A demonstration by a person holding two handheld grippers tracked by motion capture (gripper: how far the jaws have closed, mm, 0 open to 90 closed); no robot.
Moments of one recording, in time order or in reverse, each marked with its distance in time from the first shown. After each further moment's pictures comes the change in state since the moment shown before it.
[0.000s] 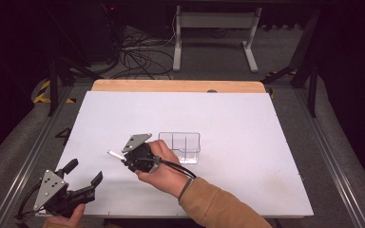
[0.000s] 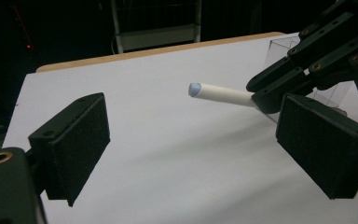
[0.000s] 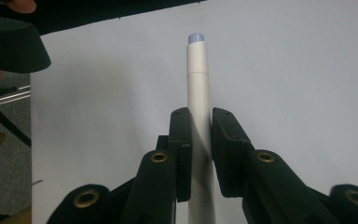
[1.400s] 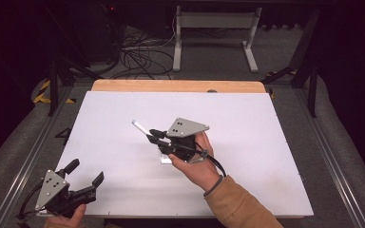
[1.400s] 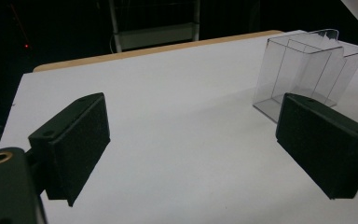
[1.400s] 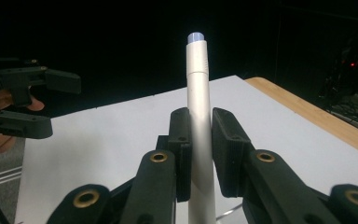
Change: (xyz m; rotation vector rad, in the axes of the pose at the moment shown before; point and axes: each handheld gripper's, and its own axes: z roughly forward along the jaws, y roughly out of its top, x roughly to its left) left arm -0.002 0.000 0.002 0.001 -0.008 0.005; right arm -0.044 -0.025 -0.095 -0.395 -0.097 0.046
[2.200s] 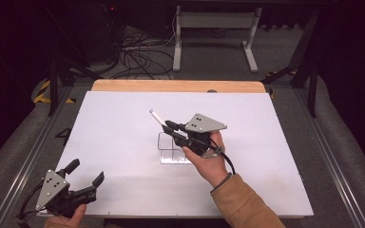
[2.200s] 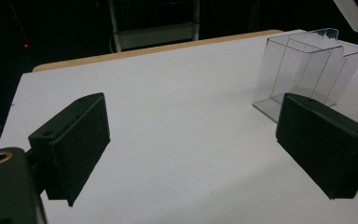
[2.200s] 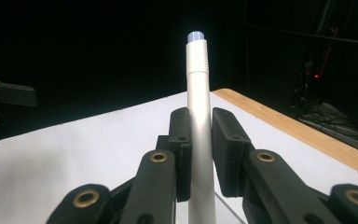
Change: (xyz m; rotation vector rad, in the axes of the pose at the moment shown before) left arm 0.000 0.000 0.000 0.005 0.001 0.003; right arm -0.032 -0.020 -0.014 -0.091 -0.099 0.034
